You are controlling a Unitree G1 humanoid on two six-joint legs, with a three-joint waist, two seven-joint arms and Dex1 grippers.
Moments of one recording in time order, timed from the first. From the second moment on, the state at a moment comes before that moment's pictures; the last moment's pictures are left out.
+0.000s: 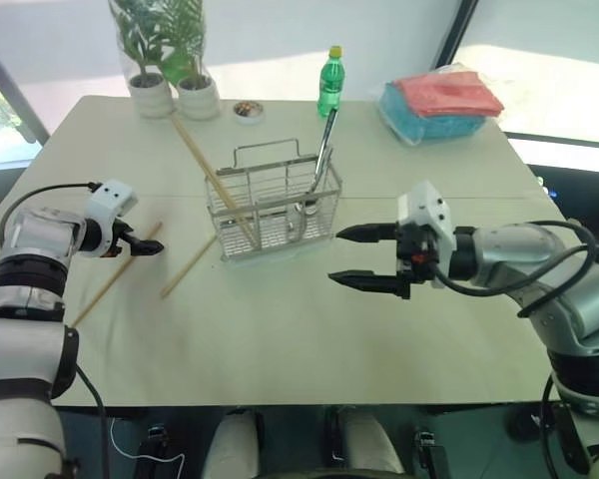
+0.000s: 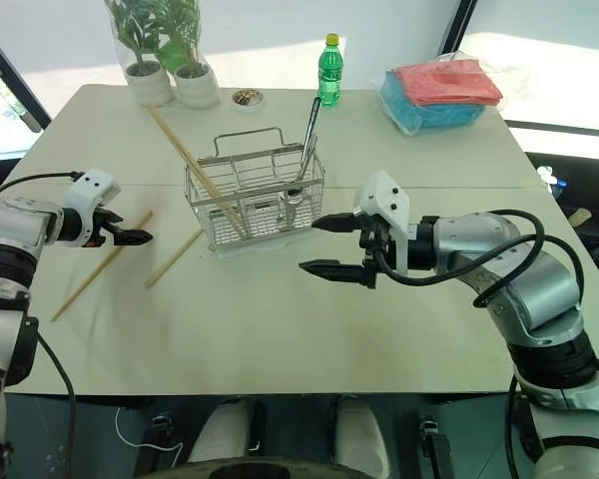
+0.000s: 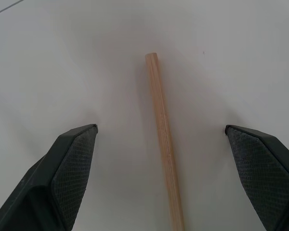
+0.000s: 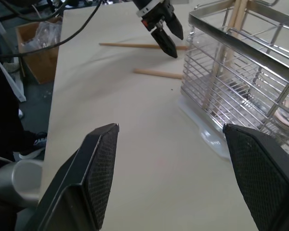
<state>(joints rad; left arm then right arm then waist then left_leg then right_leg) -0.93 0.82 -0.18 0.98 0.02 0.48 -0.96 -0.48 -0.77 0.03 -0.49 0.67 0.82 0.95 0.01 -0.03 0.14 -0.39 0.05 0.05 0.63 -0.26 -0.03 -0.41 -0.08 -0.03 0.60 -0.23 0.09</state>
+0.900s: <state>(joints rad) -0.90 0.80 0.17 0.81 -0.10 0.31 -0.65 -0.47 -0.79 0.00 -0.47 0.69 0.81 0.91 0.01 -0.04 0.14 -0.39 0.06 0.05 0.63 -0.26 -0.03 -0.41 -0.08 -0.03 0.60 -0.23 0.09</state>
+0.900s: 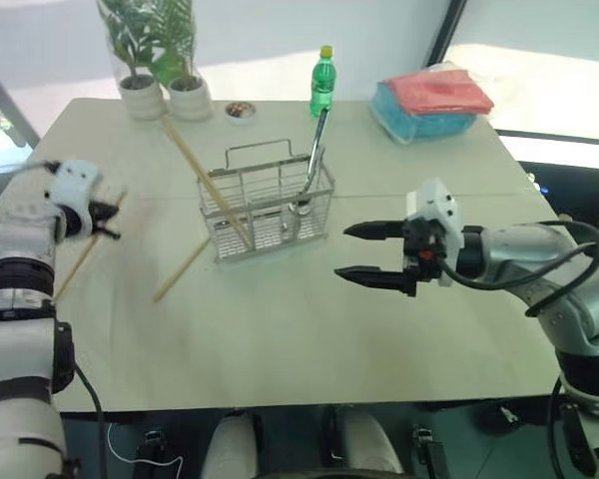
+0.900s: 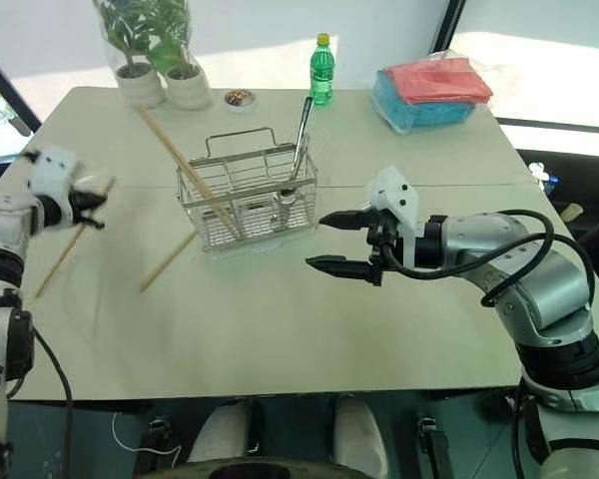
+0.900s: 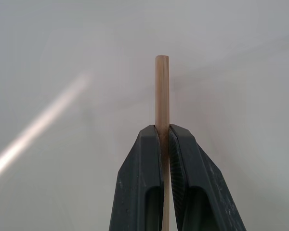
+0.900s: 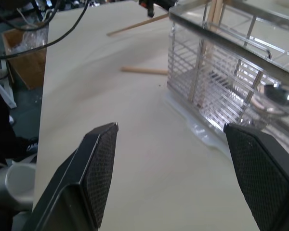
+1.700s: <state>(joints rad) -1.07 0.44 0.23 0.21 -0.51 0.53 -0.52 -0.39 -0.74 -0.02 -0.53 0.69 0.80 0.77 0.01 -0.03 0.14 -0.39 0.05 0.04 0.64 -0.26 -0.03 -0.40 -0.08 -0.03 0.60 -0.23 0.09</state>
